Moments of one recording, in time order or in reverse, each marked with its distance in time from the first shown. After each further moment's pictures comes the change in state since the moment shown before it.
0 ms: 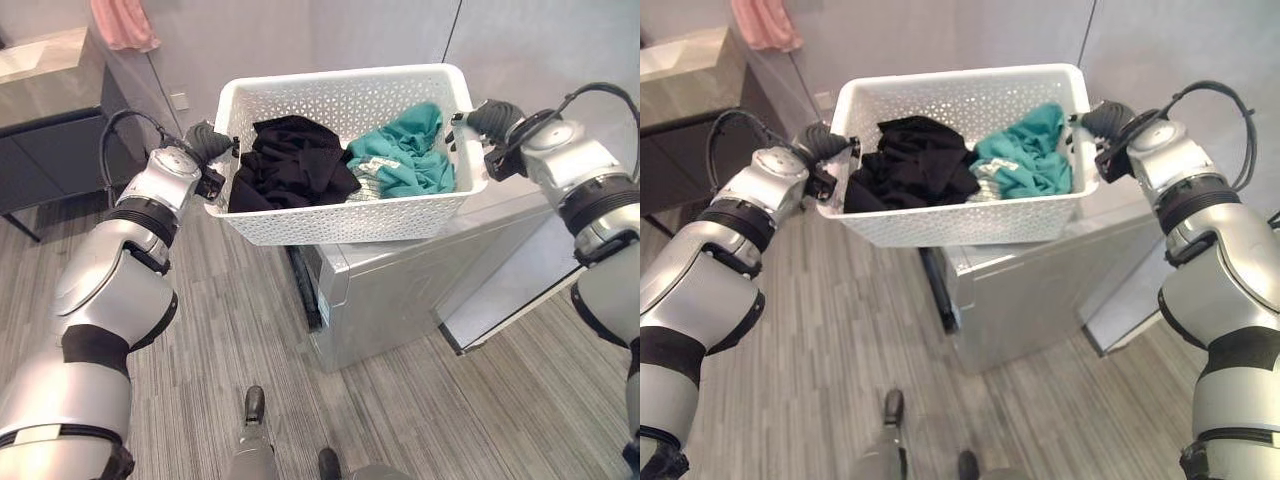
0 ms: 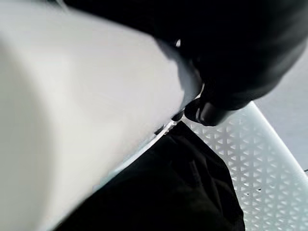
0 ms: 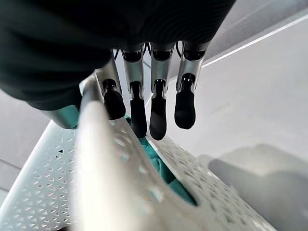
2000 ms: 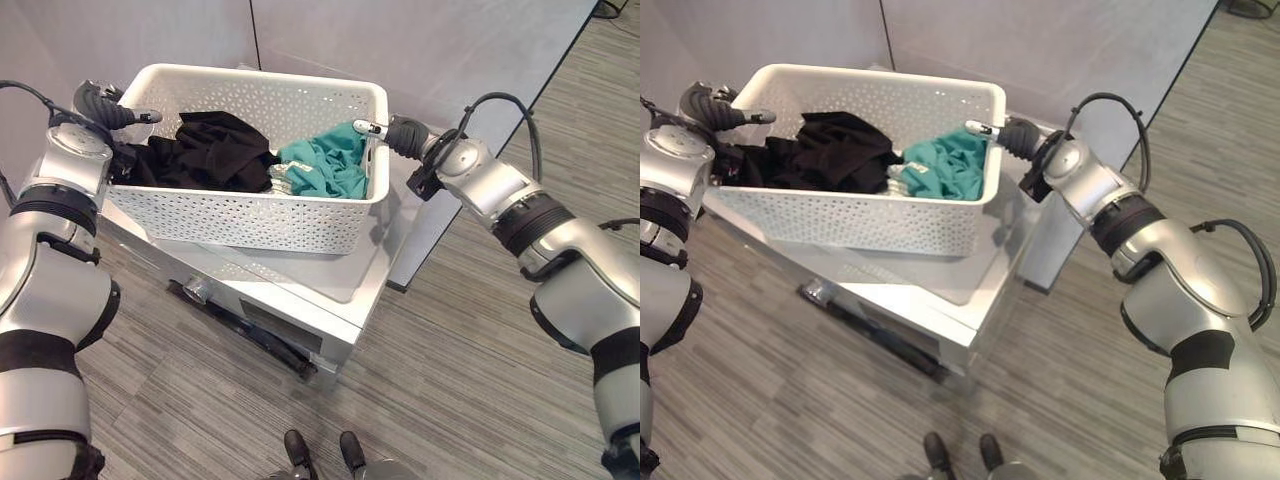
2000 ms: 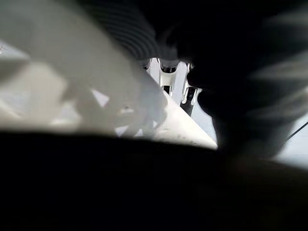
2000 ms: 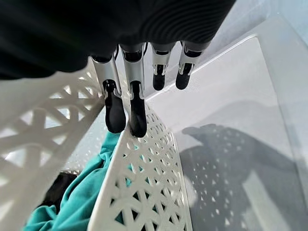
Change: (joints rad) left arm -0.045 0.211 0.061 0.085 0.170 -0.041 0.118; right arm 0.054 0.123 -0.007 -0.326 -0.195 -0.021 -0.067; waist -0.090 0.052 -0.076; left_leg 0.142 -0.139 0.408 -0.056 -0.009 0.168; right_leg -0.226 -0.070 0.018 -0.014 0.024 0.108
